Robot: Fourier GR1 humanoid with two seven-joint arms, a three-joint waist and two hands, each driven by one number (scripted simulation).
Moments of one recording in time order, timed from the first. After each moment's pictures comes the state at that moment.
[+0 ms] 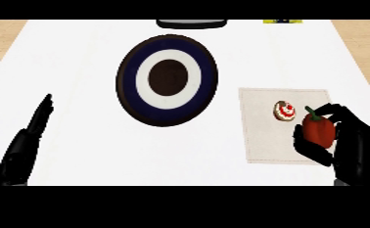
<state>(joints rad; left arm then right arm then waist) 0.11 0.31 0.12 -1.52 -0.17 0.02 -0.12 0.10 -0.24 0.08 -1.84 0.98 -0.40 0.42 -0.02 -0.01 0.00</state>
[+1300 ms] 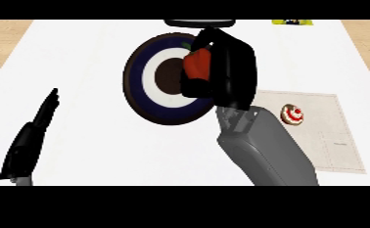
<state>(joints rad) 0.07 0.29 0.12 -1.52 -0.20 -0.02 -0.11 -0.70 0.00 0.39 -1.55 0.98 -0.25 0.86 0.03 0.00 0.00</state>
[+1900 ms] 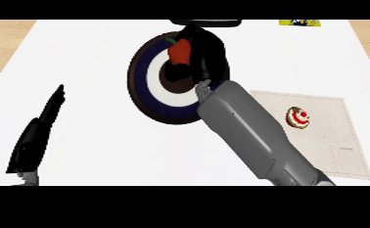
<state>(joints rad) 0.03 0.28 0.11 -1.49 -0.22 -0.03 -0.13 -0.92 0.00 0.45 -1.02 0.63 -0.58 0.76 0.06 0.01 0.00</state>
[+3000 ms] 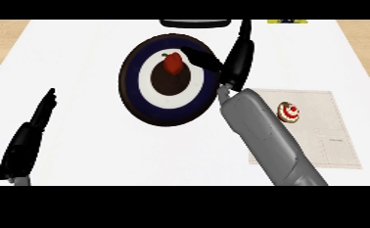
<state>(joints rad) 0.06 0.28 0.15 -1.51 -0.21 -0.03 -0.10 -0.78 -0.02 0.32 -1.06 0.25 -1.05 0.37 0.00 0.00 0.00</state>
